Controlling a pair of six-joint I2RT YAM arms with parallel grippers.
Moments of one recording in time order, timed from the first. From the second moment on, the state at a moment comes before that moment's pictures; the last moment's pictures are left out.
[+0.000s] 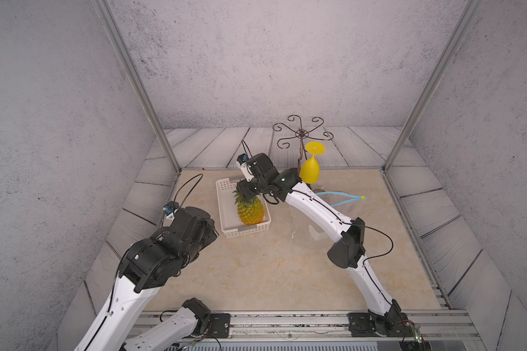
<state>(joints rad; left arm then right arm) -0.61 0.86 1.33 -1.31 -0.41 -1.05 0.88 2.35 2.57 -0.86 0.03 0.13</state>
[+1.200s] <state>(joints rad) -0.60 0.87 0.87 -0.96 -0.77 -0.77 0.07 1.02 0.94 -0.86 0.48 0.51</state>
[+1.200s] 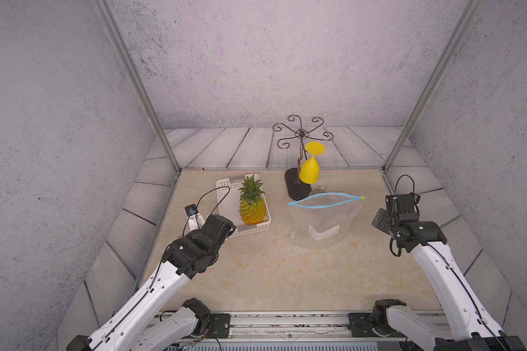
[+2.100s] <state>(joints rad) -0.07 1.47 0.44 0.58 -0.44 -0.03 0.07 1.51 0.41 0.67 0.23 0.00</state>
